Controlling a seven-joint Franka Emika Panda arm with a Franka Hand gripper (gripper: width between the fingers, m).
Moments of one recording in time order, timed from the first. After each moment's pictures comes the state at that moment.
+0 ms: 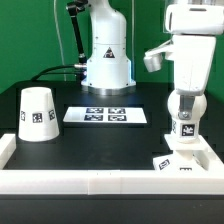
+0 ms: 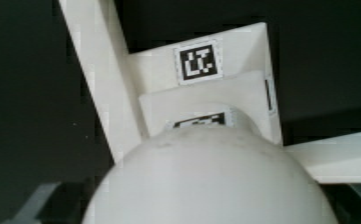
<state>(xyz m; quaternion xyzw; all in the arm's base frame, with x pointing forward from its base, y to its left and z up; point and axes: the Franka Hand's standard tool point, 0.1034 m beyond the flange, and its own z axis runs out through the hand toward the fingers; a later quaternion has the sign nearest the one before) 0.614 0.098 0.112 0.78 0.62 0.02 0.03</state>
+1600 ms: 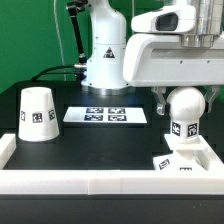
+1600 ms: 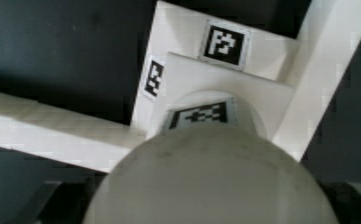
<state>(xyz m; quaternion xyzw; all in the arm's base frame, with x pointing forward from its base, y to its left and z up) 0.612 0.098 0.111 0.99 0.11 0.04 0.01</state>
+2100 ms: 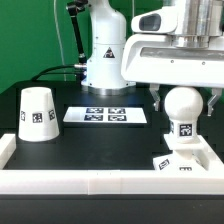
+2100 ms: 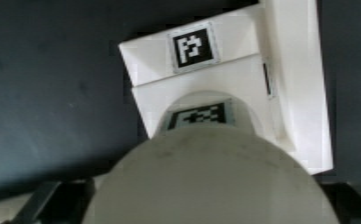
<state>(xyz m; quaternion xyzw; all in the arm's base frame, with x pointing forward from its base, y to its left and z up) 0.608 0.096 0.110 0.98 -0.19 0.02 0.00</state>
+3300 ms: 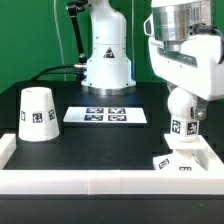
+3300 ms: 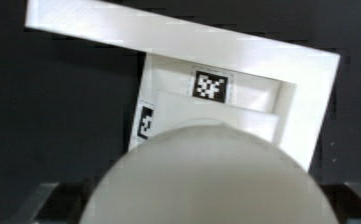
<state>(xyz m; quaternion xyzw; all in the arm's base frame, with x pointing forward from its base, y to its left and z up) 0.603 0.103 0.108 0.75 -0.65 -0.05 -0.07</state>
